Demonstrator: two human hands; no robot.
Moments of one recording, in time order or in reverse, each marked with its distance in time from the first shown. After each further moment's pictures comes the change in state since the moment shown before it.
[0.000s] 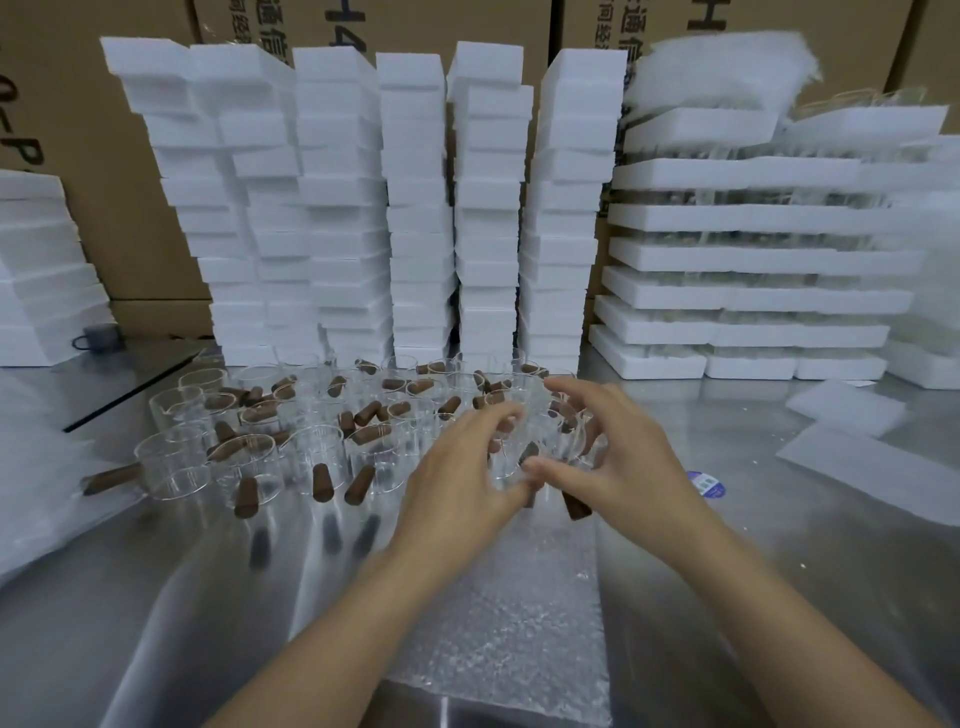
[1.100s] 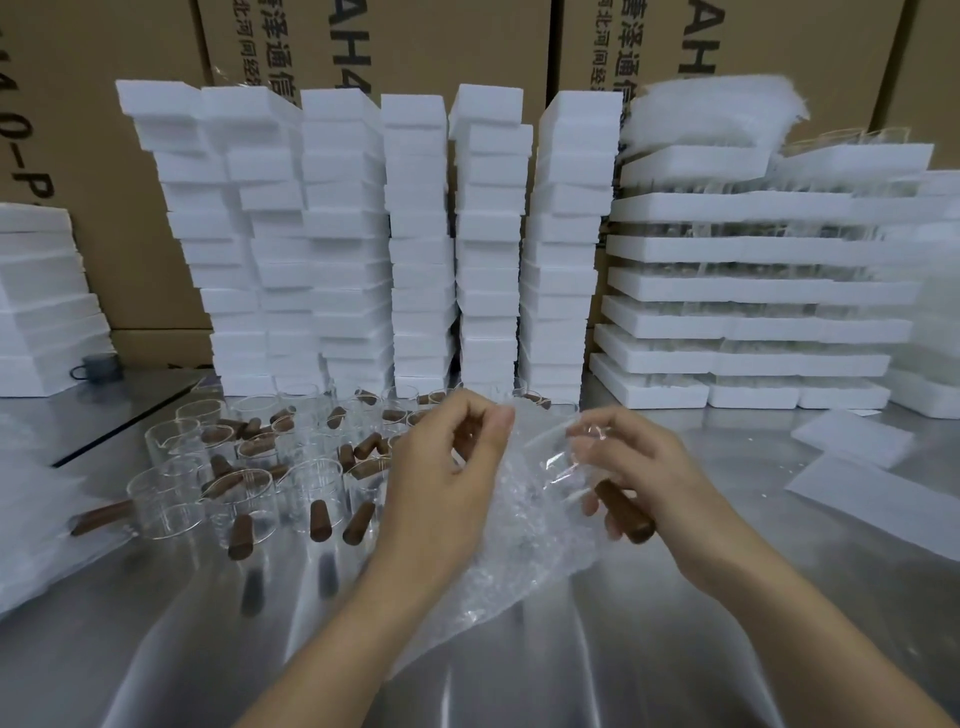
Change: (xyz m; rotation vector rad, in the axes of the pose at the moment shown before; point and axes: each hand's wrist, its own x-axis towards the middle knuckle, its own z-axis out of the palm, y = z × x) left_hand 0.009 0.024 -0.032 -0.424 0.271 0.145; right_hand 0.011 -0.024 -0.023 0.653 -0.077 0.411
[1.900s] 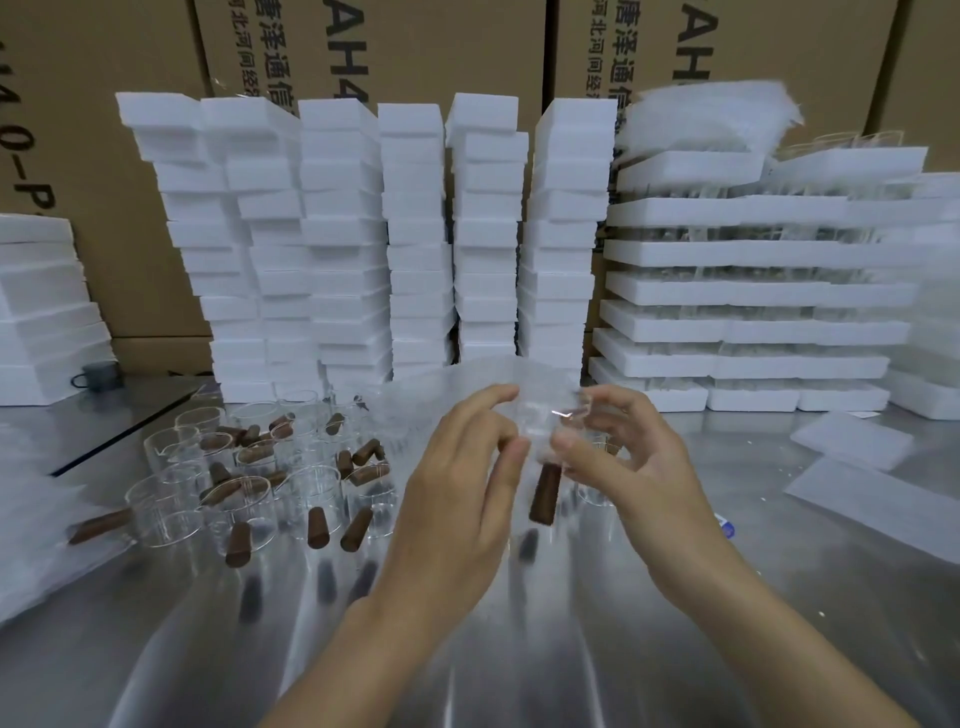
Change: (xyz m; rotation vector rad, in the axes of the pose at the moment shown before) left_hand -0.010 -0.004 0.009 0.329 -0.028 0.303; right_hand -0.004 0.003 0.019 0.108 0.161 -0.212
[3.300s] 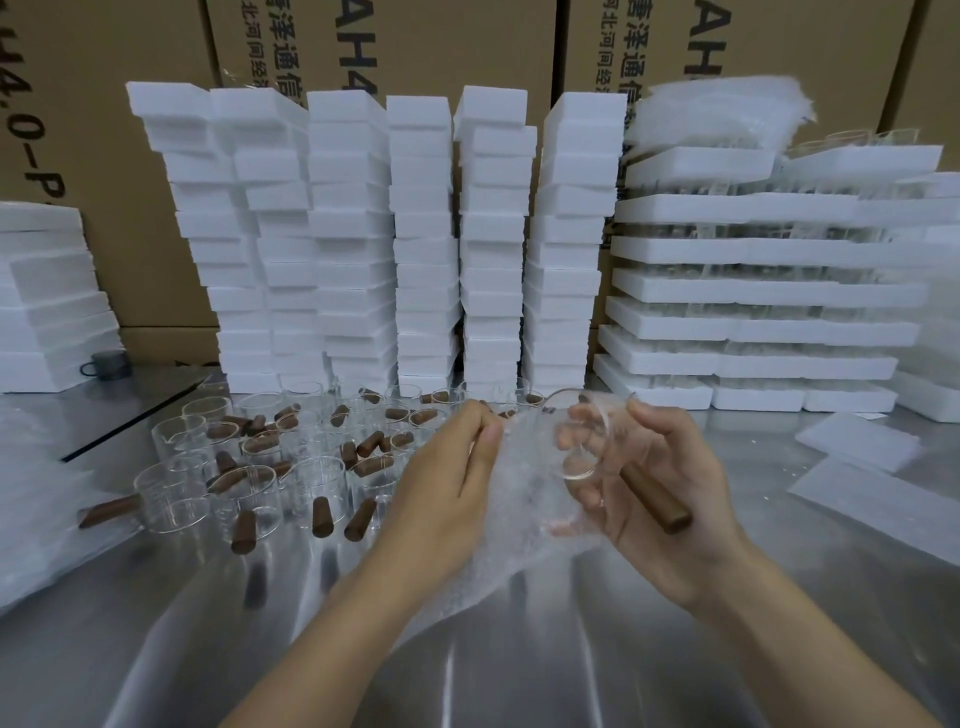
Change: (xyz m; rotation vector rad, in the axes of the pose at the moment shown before) left_hand 0.004 -0.018 -0.004 -0.178 -0.203 -0.290; right_hand -0.001 -0.020 -0.002 0.625 -0.300 0.393
